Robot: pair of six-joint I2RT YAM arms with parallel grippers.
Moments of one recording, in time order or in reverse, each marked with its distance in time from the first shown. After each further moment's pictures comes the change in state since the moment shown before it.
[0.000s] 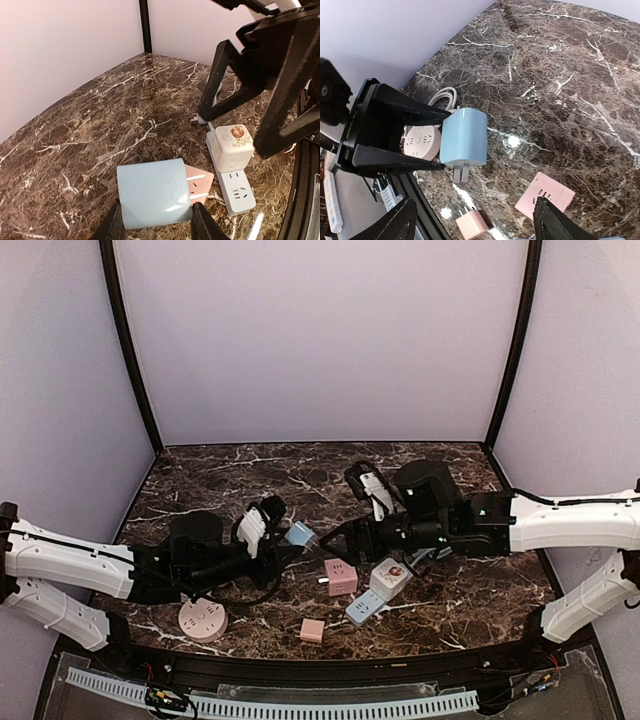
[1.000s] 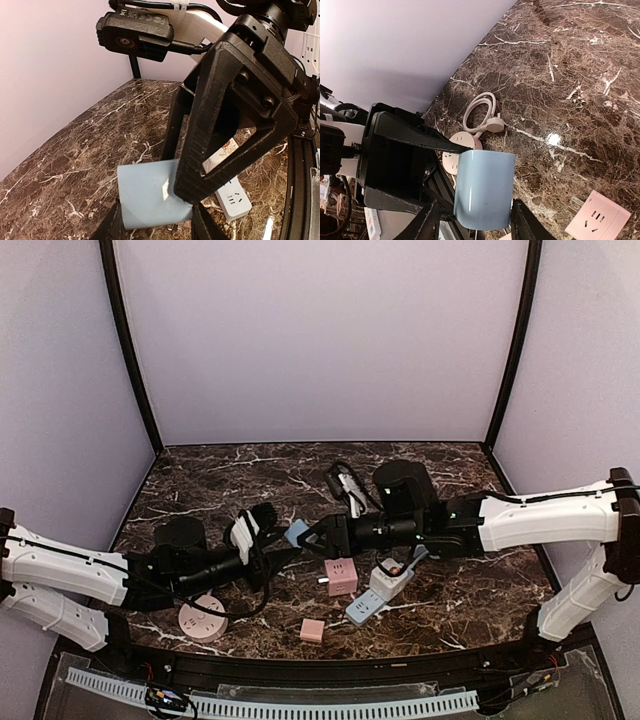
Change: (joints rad) left arm -0.006 -0.054 -0.084 0.172 0.071 0.142; right arm 0.000 0.152 0.044 0.204 -0.163 0.173
